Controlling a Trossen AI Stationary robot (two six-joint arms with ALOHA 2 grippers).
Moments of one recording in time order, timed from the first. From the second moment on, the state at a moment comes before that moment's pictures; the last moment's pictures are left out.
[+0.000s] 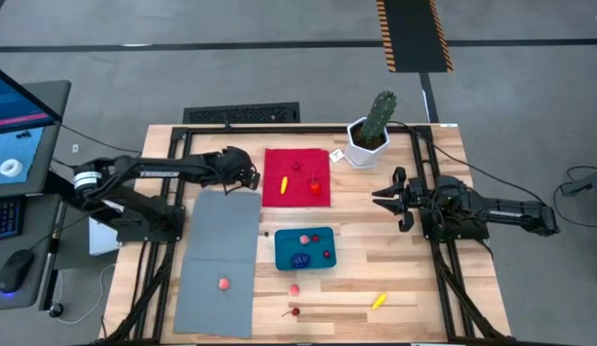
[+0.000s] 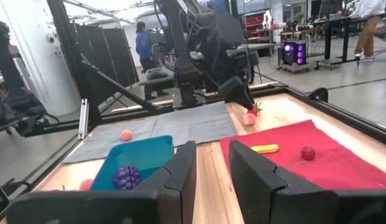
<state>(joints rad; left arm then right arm) 0.38 1.37 0.71 -0.41 -0.33 -0.74 -0.16 0.10 0.01 0.10 -0.16 0.12</state>
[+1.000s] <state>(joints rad) 0.40 1.48 0.71 -0.45 -0.27 -0.76 -0.16 0.10 0.01 0.09 -0.16 0.12</state>
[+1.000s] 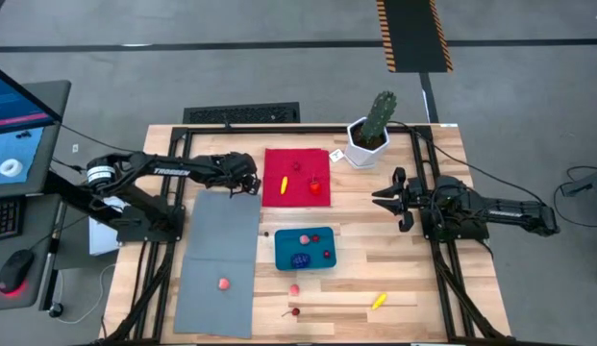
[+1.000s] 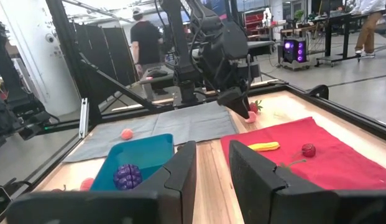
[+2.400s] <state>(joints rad) 0.44 1.49 0.71 -0.40 -0.20 -0.62 -0.16 0.10 0.01 0.08 -0.16 0.12</state>
